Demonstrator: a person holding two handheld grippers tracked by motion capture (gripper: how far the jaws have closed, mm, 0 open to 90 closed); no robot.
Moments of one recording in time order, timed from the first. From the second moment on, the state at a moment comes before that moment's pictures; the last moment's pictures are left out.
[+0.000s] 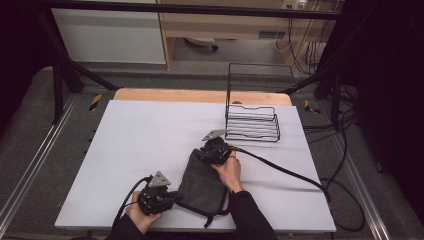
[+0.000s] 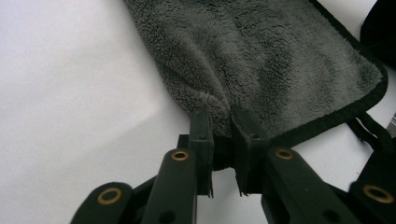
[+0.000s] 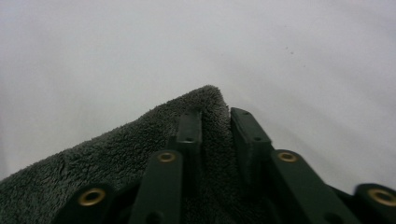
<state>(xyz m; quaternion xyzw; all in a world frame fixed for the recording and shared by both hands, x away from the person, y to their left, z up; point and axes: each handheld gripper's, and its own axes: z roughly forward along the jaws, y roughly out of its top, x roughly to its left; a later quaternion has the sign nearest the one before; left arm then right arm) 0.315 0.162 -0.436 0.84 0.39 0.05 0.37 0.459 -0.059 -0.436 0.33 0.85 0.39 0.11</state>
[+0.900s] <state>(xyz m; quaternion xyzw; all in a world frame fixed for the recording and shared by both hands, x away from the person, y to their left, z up) 0.338 0.164 -0.440 0.85 0.39 0.01 0.35 0.428 -0.156 -0.452 0.47 0.79 0.40 0.07</state>
